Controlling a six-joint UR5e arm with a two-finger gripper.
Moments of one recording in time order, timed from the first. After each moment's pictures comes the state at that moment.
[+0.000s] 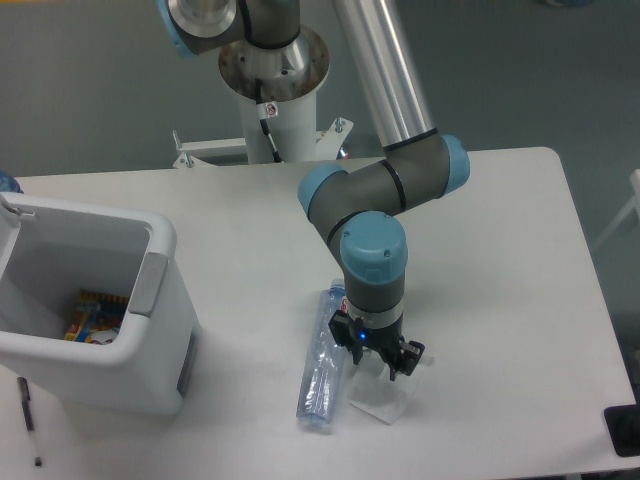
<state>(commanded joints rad) 2.42 -2.14 -1.62 -0.74 1.57 0.92</state>
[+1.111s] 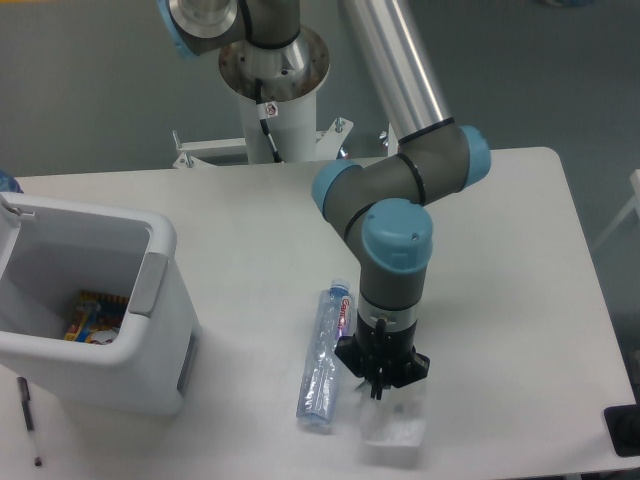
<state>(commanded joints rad) 2.46 -2.08 -1.50 -0.76 1.27 0.65</state>
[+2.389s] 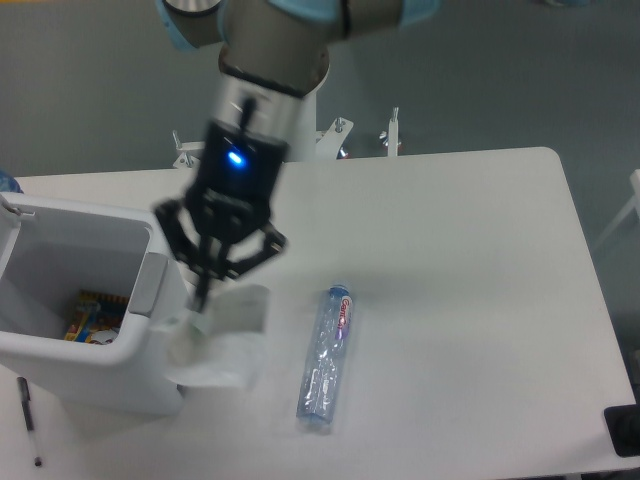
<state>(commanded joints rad) 2.24 -1.67 -1.52 -0.76 1.02 0.32</state>
